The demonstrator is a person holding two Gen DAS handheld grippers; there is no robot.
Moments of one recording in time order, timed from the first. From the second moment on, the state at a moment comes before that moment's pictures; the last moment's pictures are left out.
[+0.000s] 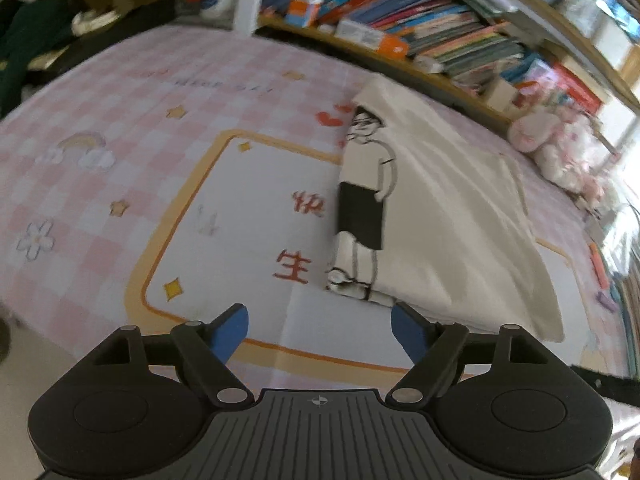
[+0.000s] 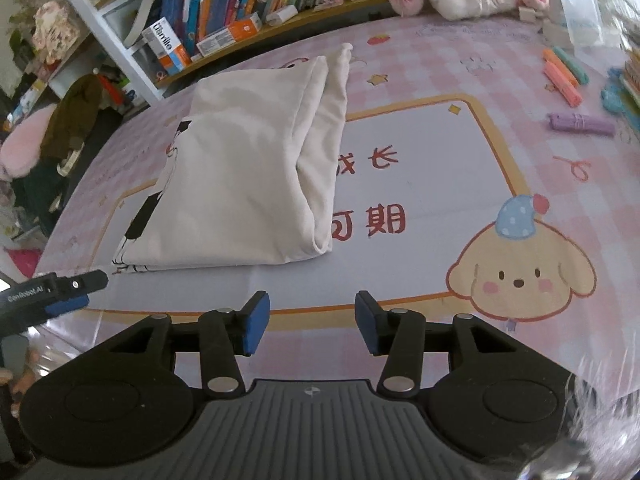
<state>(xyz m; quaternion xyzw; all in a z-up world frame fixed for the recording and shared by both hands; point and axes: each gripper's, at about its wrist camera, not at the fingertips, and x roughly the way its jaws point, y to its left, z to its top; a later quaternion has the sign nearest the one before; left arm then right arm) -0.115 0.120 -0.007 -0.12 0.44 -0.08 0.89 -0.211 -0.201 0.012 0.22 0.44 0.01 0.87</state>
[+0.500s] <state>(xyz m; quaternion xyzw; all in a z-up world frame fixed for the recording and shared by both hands) -0.065 0.136 -0.018 -0.25 0.45 -0.08 0.85 -0.174 -0.225 -0.002 0.37 0.44 -0.04 0.82</state>
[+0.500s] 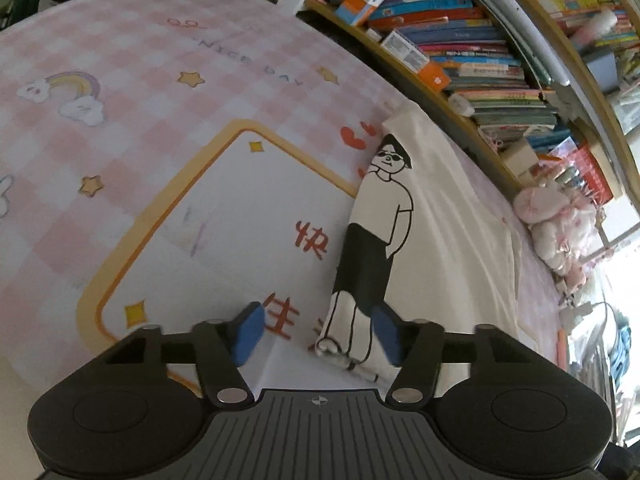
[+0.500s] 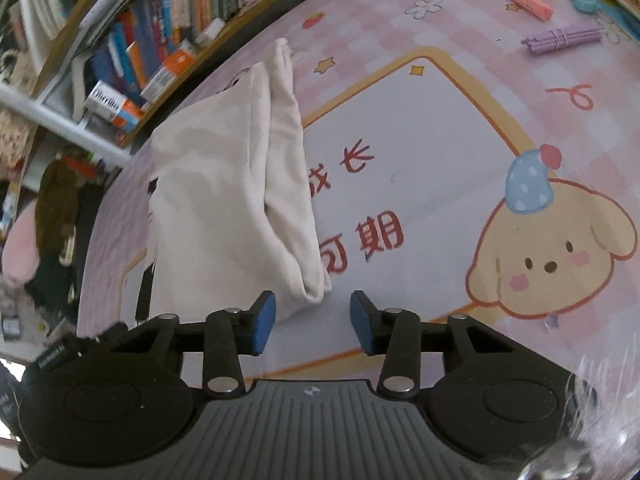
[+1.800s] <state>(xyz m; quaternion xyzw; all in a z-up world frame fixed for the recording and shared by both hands) -0.122 0.064 0.017 0.12 0.30 -0.25 0.91 -0.161 -0.221 0.015 0.42 0.40 -0.01 0.81</state>
